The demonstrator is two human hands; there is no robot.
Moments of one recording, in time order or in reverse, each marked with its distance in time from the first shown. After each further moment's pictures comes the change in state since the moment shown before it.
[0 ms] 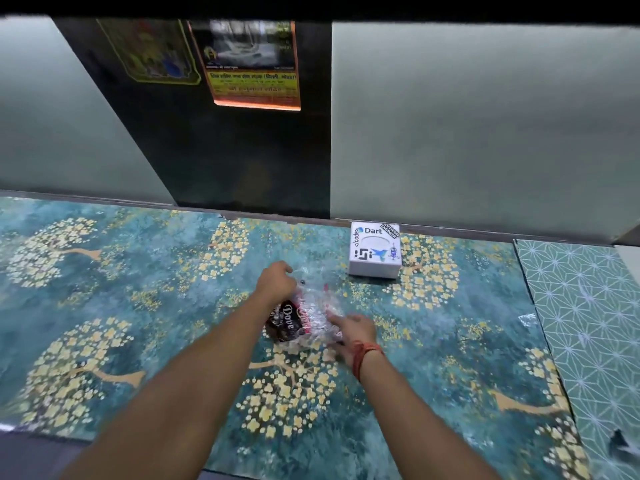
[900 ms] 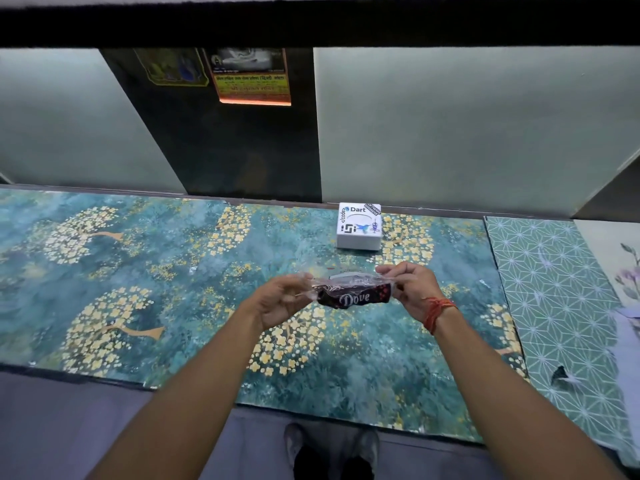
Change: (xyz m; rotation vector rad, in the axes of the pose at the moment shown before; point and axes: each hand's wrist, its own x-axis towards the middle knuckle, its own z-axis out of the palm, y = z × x) left_hand -0.169 -0.006 -0.007 -1.177 -0.524 -0.198; right_hand -0.065 -0.064 -0.128 -0.168 -0.210 -0.399
